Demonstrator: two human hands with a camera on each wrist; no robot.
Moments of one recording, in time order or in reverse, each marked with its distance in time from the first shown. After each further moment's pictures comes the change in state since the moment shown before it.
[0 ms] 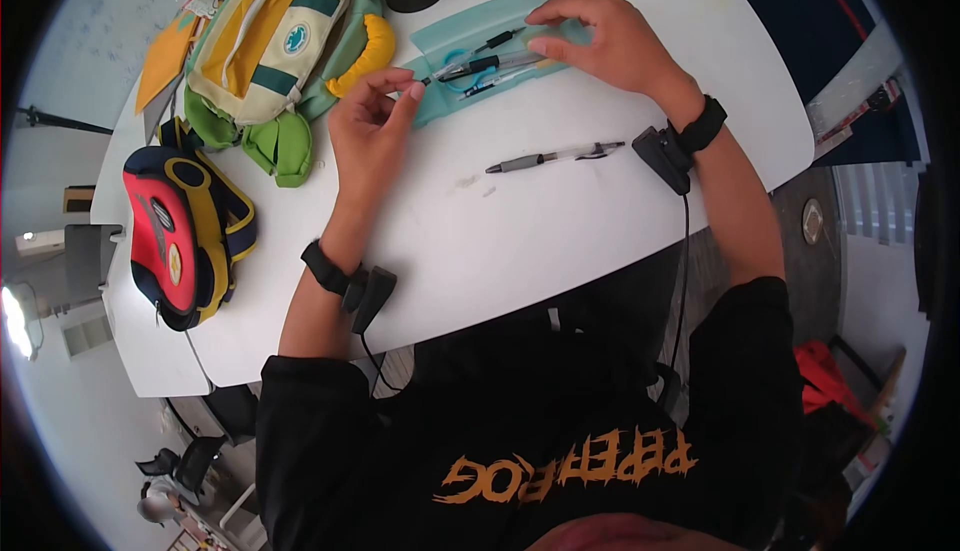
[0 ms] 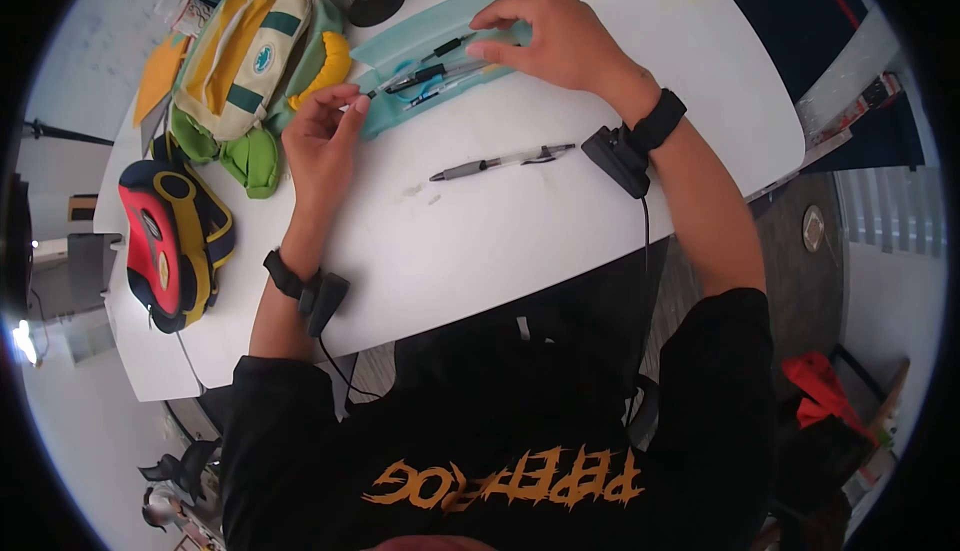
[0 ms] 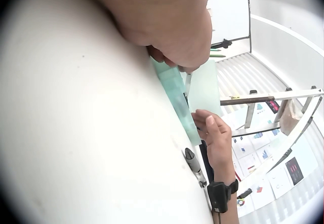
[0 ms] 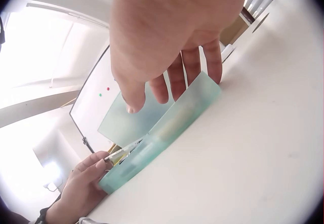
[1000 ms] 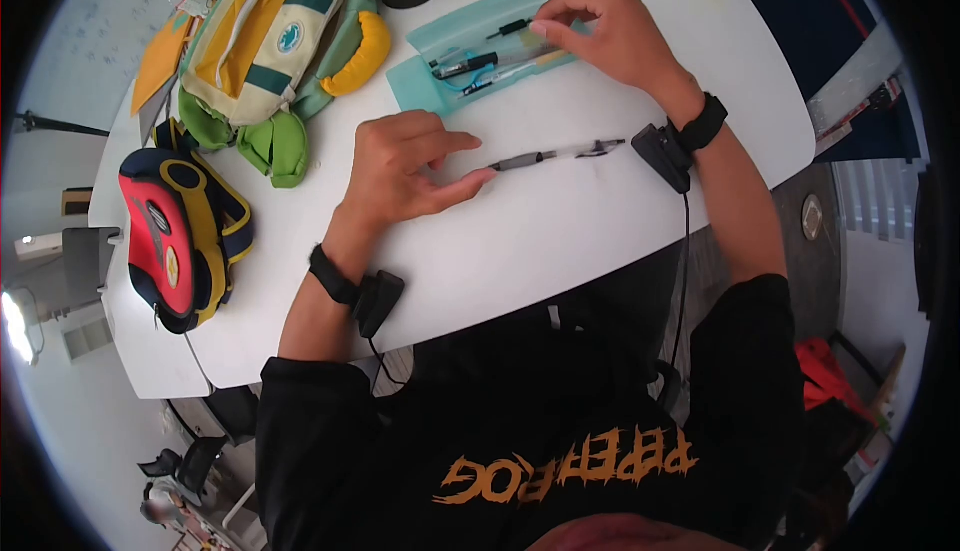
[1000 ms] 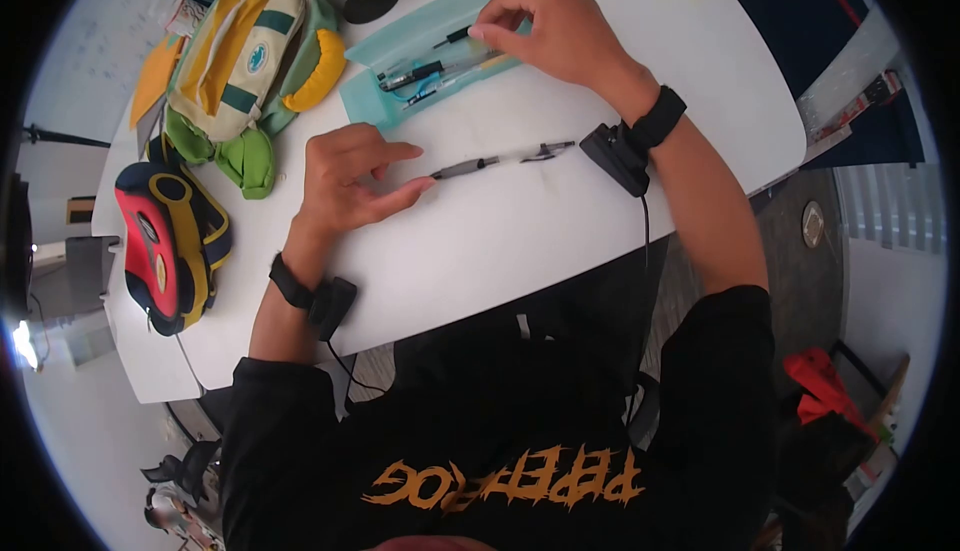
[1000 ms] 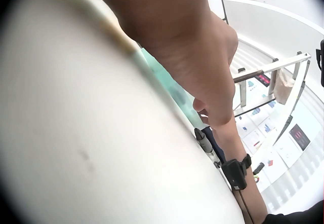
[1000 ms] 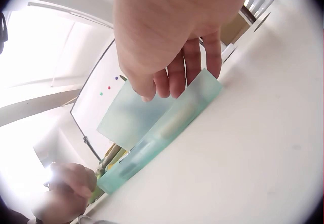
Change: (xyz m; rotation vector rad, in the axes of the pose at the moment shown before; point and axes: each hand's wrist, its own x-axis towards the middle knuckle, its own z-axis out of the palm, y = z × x) left_hand -0.013 0.033 0.001 0.500 -0.446 0.640; right_hand 0.000 0.000 0.004 0.050 0.052 0.041
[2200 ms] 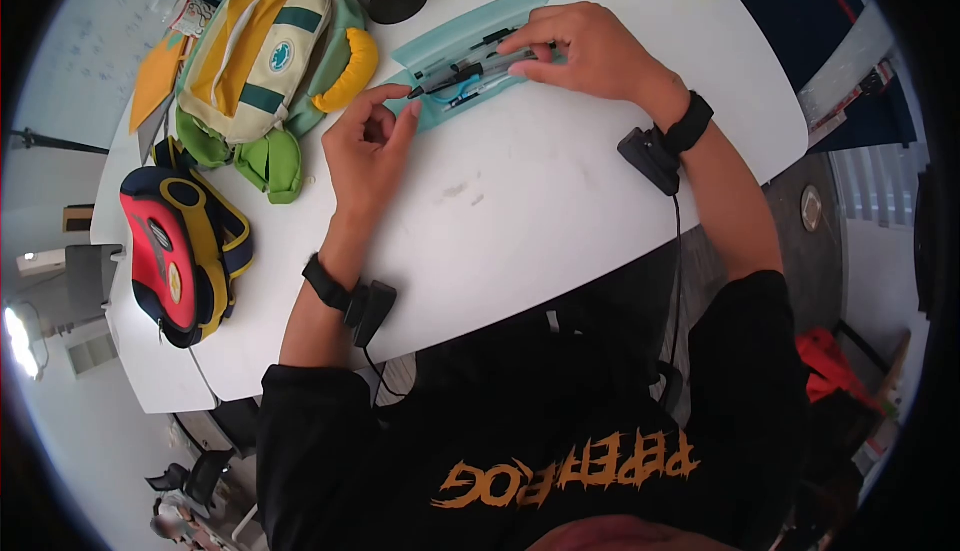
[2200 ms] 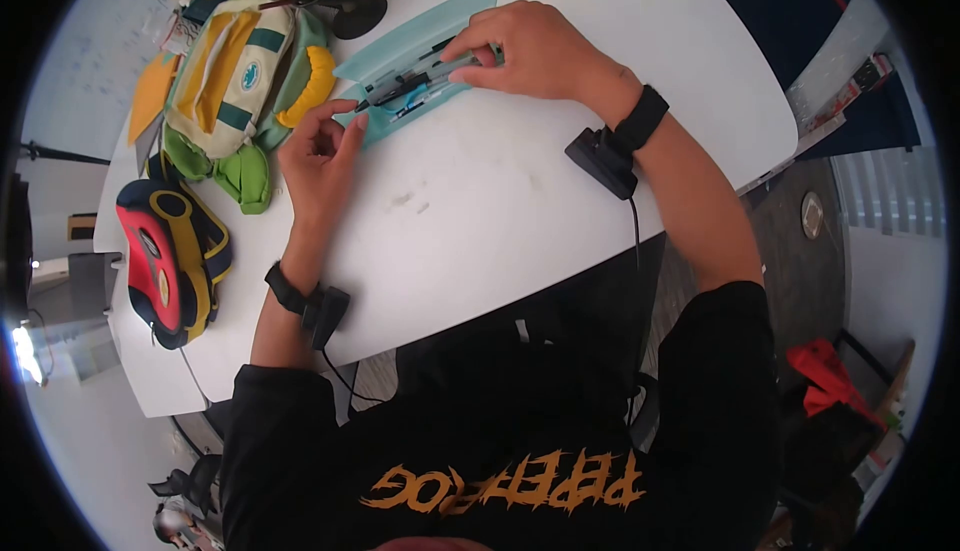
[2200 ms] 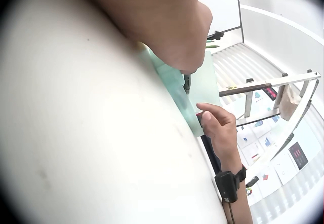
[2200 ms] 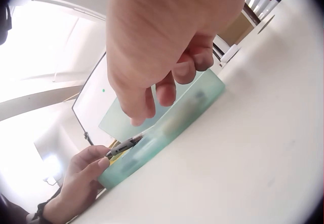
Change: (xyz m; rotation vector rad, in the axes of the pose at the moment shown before) left_hand -0.003 -0.018 0.014 -0.174 0.327 -0.612; right_hand 0.001 -0.009 -0.008 -0.039 -0.183 -0.131
